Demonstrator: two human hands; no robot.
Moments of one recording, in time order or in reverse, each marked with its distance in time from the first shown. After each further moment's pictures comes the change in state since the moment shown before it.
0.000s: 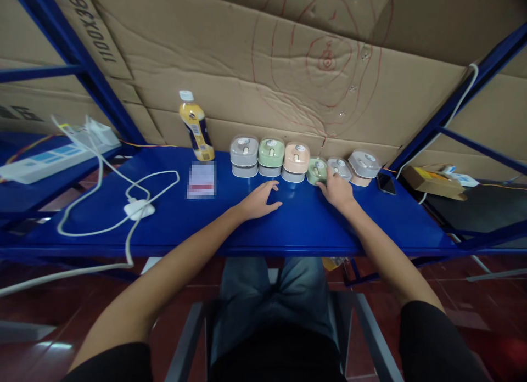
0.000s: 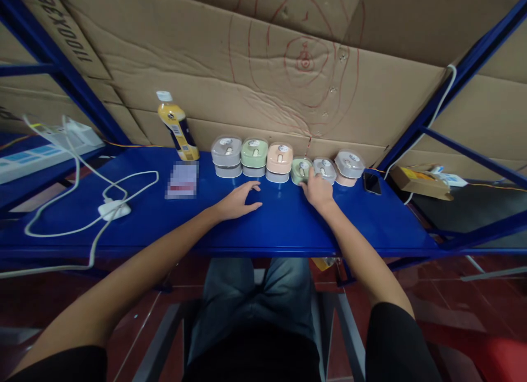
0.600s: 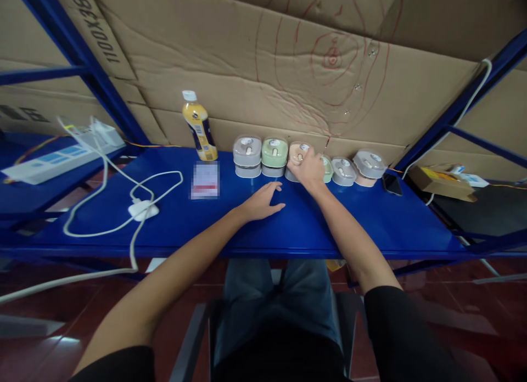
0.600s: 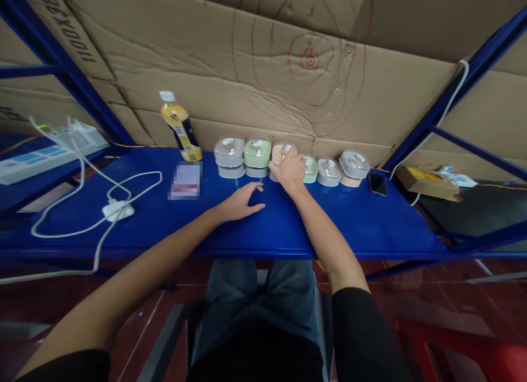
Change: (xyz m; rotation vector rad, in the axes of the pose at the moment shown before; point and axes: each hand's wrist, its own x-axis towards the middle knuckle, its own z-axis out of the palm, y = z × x) left_hand 0.000 -0.001 -0.001 -0.003 -0.019 -0.001; right_hand 0.061 -0.113 0.027 0.107 0.142 0.160
